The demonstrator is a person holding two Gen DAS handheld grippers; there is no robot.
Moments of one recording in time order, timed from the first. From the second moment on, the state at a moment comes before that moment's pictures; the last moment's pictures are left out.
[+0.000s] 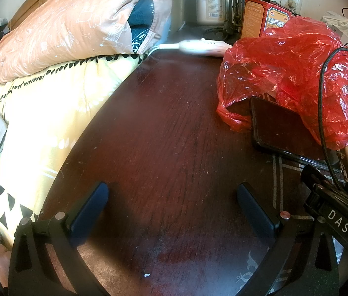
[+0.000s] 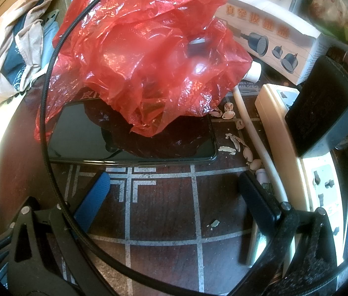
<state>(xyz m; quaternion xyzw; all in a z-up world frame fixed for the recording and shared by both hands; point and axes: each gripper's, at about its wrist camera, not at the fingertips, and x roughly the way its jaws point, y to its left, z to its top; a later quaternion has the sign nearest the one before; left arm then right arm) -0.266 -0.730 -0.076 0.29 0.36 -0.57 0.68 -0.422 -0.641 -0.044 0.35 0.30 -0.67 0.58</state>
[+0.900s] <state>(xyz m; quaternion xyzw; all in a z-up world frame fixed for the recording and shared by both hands) -0.266 -0.730 -0.076 0.29 0.36 -0.57 0.68 -0.422 -0.640 -0.043 0.35 0.30 -0.67 0.58</state>
